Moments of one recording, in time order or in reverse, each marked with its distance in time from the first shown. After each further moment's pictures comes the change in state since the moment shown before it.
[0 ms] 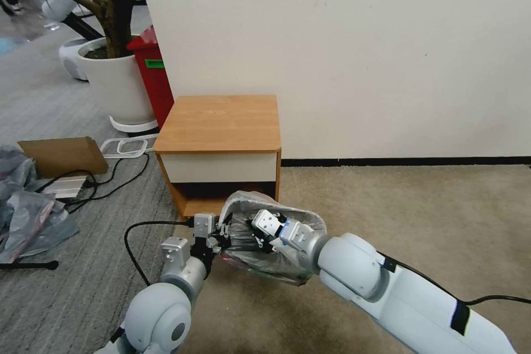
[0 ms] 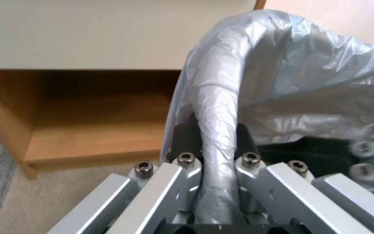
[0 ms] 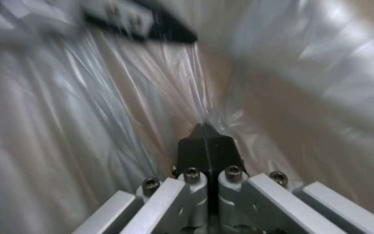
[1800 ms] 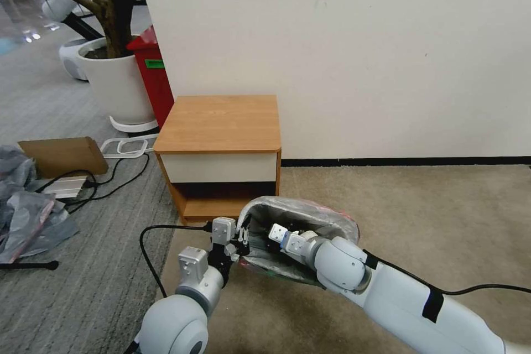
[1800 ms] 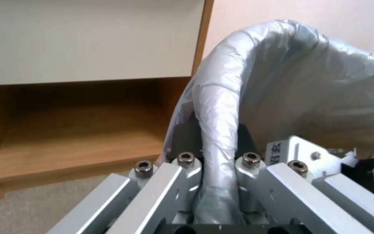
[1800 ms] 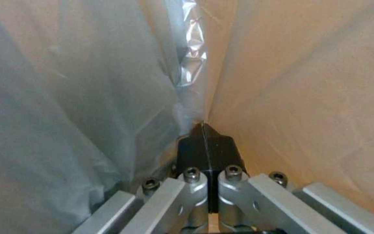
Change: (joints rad) left arm 0.028 -0.064 0.077 -0.029 0.143 -0.022 0.053; right arm 0.047 -0.019 -0.091 -0.212 -0.214 0.006 -0.071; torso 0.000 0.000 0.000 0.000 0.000
